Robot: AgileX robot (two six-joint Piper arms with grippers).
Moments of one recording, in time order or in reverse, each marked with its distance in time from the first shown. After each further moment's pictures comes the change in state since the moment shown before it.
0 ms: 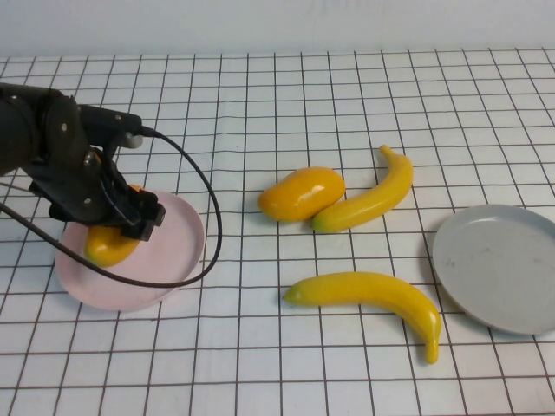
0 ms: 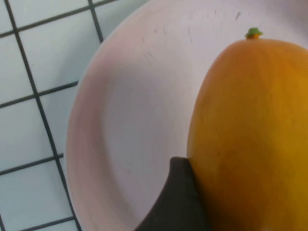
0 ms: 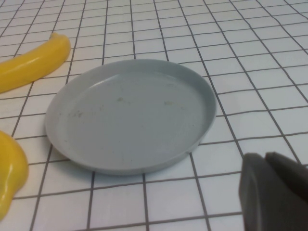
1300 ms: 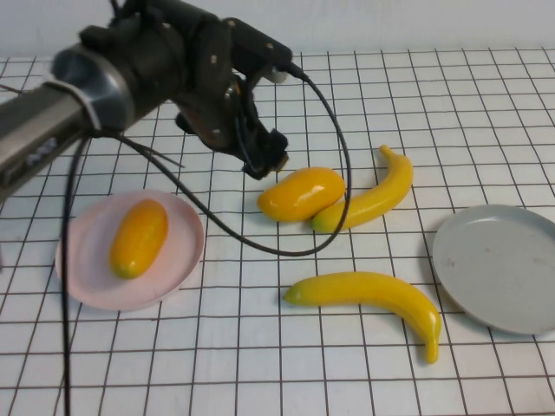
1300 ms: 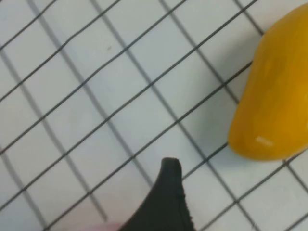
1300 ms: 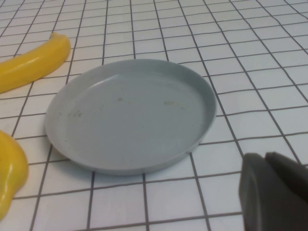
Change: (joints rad) right arm 0.000 0.000 0.000 0.000 0.000 0.000; left arm -0.305 0.164 -0.466 0.106 0.155 0.049
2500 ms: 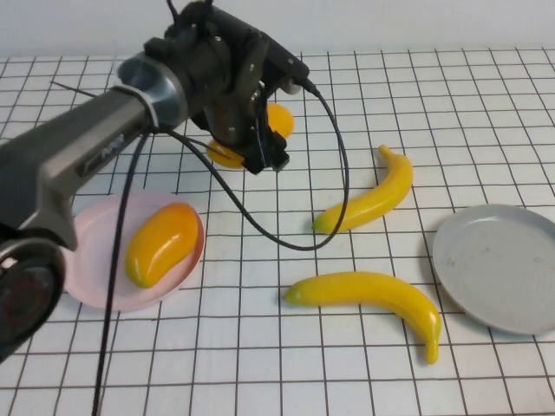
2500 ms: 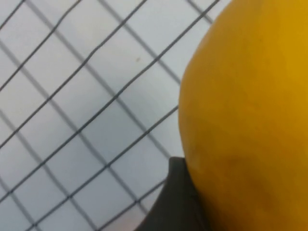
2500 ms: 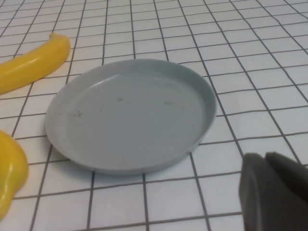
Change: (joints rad) right arm 0.000 0.000 0.000 0.000 0.000 0.000; left arm -0.012 0.219 -0.235 0.098 0.086 0.051
